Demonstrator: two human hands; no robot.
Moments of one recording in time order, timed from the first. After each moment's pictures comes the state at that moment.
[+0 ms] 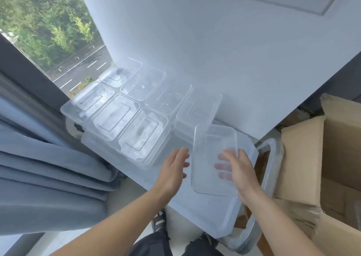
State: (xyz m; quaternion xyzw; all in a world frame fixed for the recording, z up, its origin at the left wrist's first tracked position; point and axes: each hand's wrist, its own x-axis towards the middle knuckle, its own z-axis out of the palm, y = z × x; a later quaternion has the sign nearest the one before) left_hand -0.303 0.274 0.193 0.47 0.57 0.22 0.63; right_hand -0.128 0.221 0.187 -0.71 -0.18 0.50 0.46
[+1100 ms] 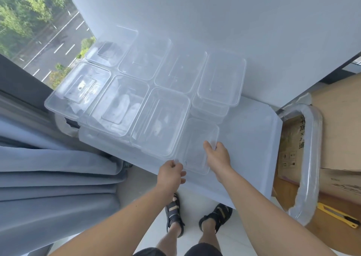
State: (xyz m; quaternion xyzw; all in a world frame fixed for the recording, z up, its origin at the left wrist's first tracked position) left_hand -0.394 0.311 0.057 0.37 0.66 0.10 0.65; right_hand -0.242 0.287 0.031 -0.83 -0.12 0.43 0.33
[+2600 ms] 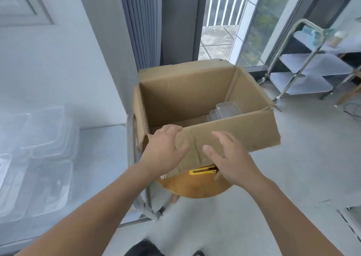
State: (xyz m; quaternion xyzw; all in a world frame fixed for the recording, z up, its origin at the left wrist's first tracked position) left_hand -0.103 0.044 0.273 0.93 0.18 0.02 0.32; right_hand -0.026 -0.136 0.270 -0.91 -0.25 0.16 0.30
